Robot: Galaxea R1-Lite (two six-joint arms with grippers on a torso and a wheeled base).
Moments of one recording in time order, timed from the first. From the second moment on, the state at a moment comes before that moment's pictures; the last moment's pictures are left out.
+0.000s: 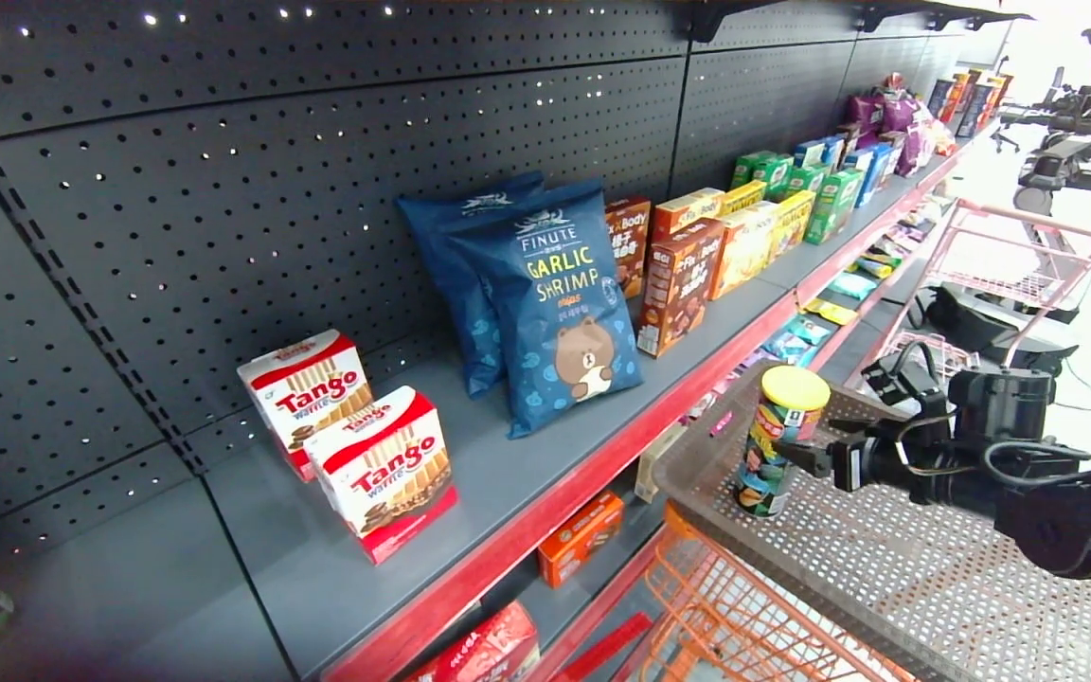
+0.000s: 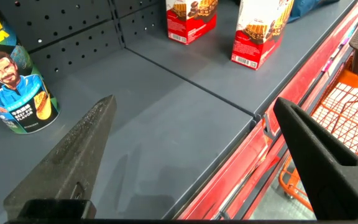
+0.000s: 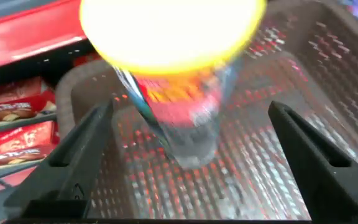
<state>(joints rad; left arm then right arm) 0.00 0.00 0.00 0.00 -0.03 0.02 0.06 1.98 -0.73 -0.92 0.38 -0.14</state>
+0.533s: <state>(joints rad) 0.00 0.00 0.00 0.00 -0.03 0.02 0.11 2.18 -0.88 -0.98 0.39 -0.15</state>
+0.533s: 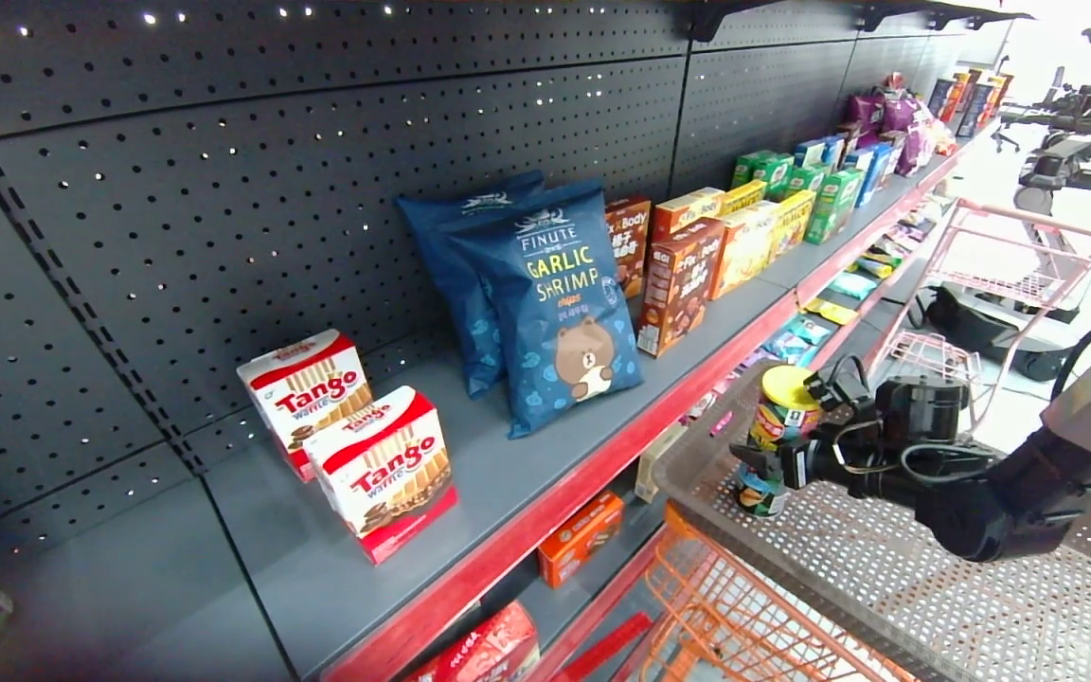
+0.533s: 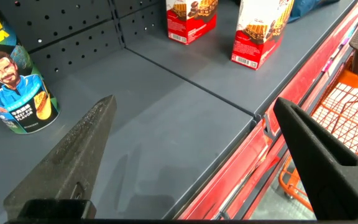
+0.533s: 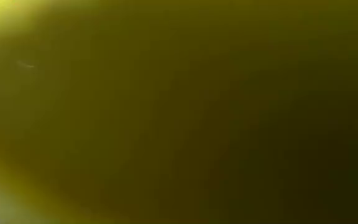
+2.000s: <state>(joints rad) 0.00 0.00 0.00 0.00 -0.03 0.02 0.19 1.87 -0.82 -0.86 0.29 -0.02</state>
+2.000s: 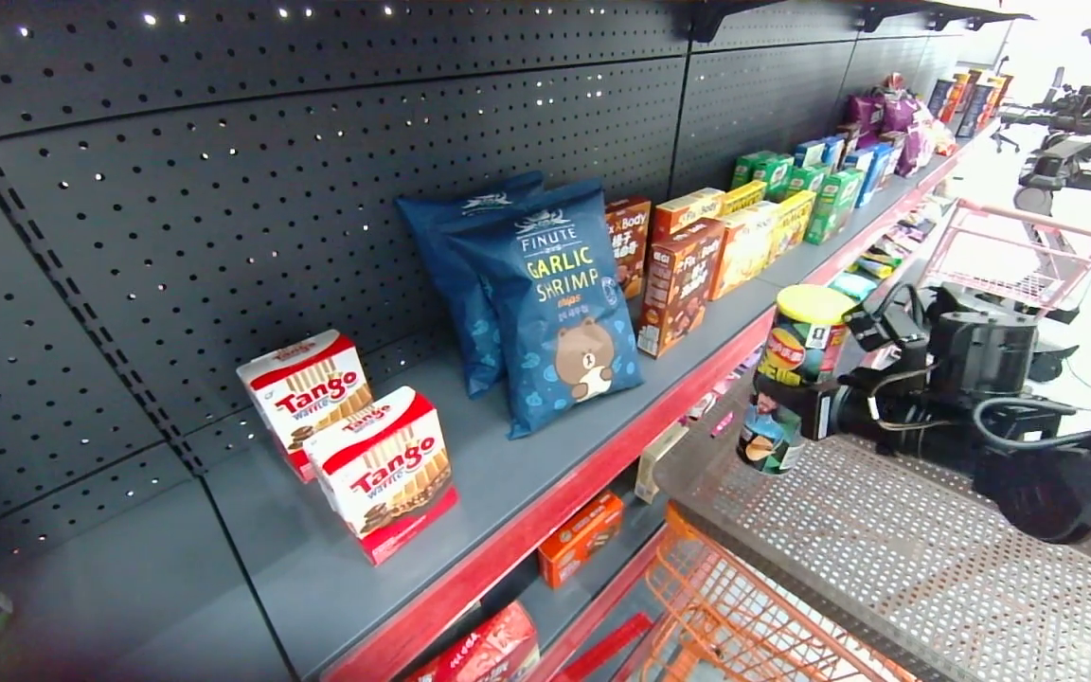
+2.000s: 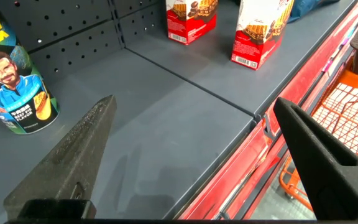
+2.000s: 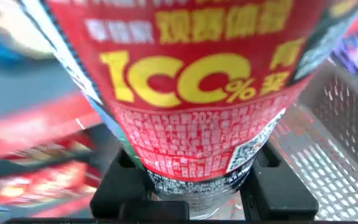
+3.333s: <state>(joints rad) 0.00 0.00 0.00 0.00 -0.03 0.02 0.18 0.56 -0.29 -0.12 0.08 -0.01</state>
